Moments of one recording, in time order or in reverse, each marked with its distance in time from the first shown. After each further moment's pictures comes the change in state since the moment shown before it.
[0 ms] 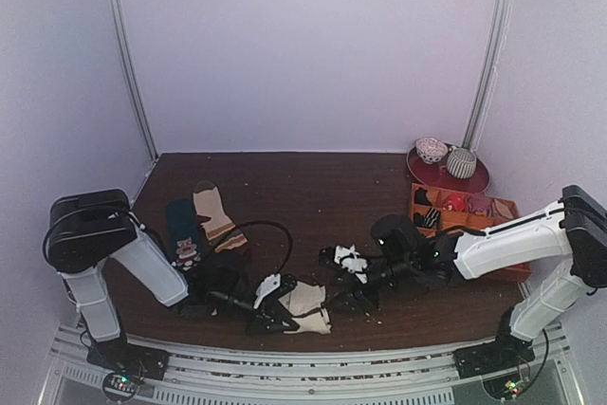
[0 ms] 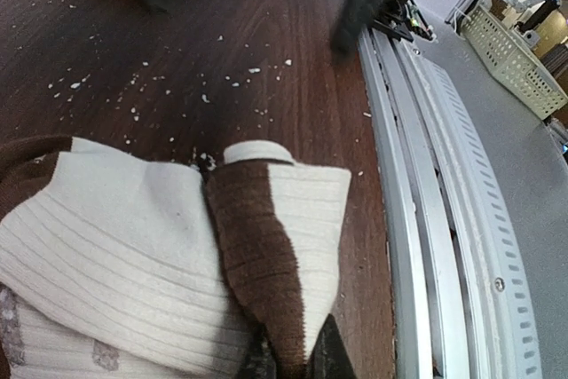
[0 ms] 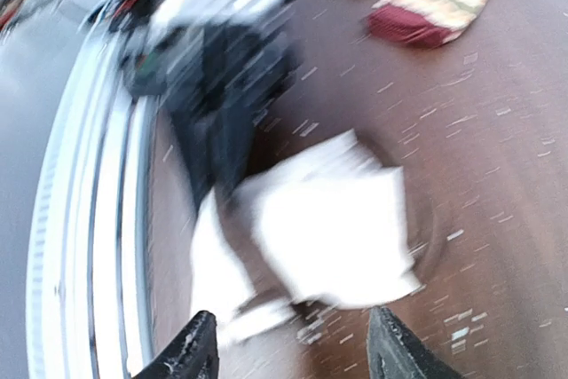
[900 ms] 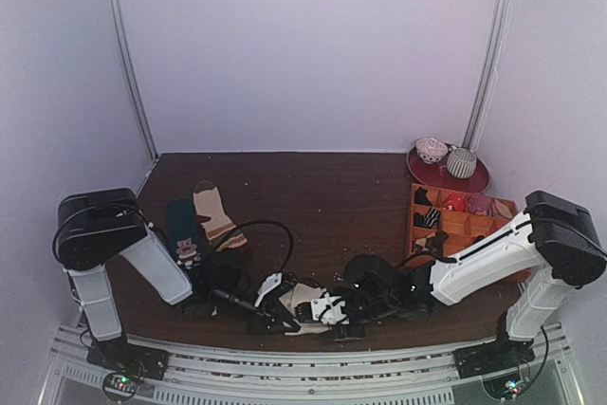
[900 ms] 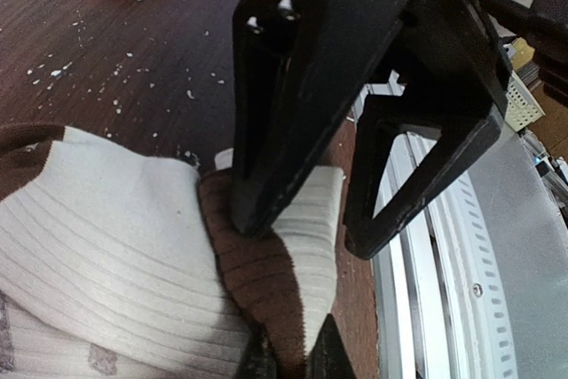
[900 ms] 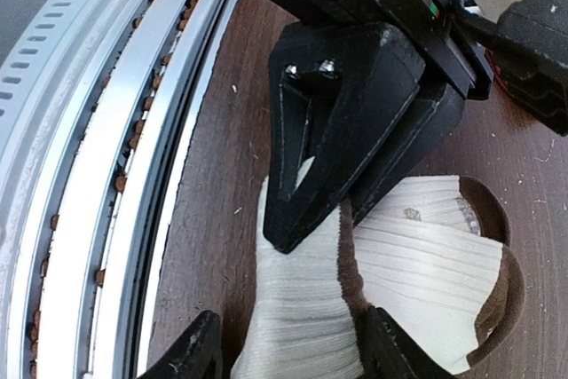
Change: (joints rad) left arm 0.023 0.055 0.018 0.040 0.095 -0.068; right arm 0.212 0.158 -0.013 0.120 0.182 -0.314
